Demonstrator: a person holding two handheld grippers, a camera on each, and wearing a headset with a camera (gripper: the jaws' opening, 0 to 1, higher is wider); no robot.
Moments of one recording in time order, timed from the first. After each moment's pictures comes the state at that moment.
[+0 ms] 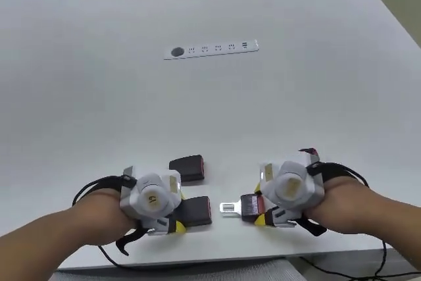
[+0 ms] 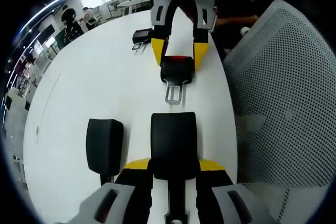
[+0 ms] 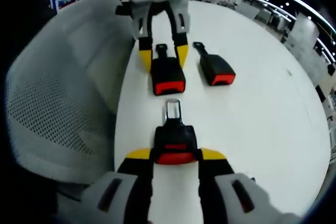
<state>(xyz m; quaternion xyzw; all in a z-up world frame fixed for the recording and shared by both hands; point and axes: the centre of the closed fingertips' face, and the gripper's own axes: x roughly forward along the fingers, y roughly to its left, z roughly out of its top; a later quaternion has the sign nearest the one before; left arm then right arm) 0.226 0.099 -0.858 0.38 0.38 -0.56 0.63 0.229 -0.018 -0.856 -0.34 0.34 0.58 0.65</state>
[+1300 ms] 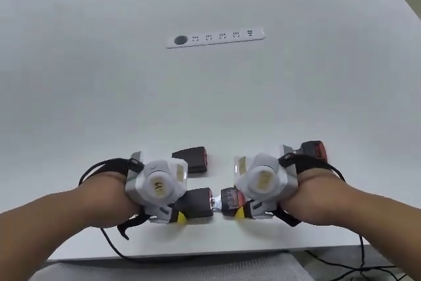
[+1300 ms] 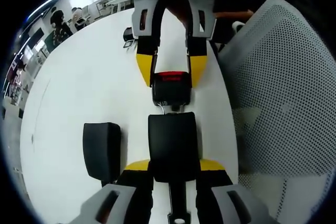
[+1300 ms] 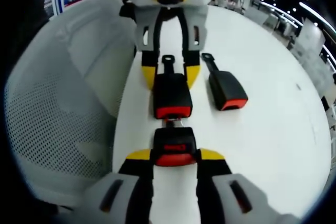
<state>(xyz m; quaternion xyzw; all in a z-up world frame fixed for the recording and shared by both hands) 0.230 0.097 -0.861 0.39 0.39 -0.59 0.60 0.232 0.015 -0.855 -0.34 0.33 0.60 0.64</state>
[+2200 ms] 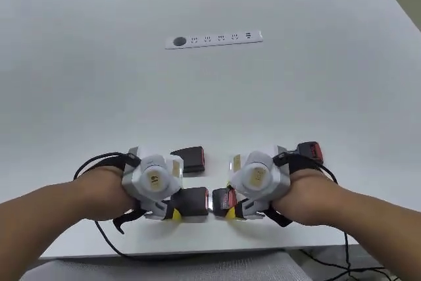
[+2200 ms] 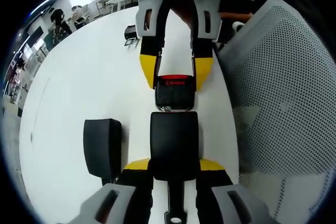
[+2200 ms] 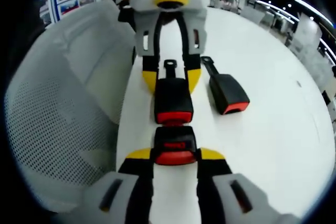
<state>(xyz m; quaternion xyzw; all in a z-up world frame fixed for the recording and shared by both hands) 0.228 0.098 -0.858 0.39 0.39 -0.59 0.59 0.226 0.020 -0.855 -0.32 0.33 0.60 0.65</state>
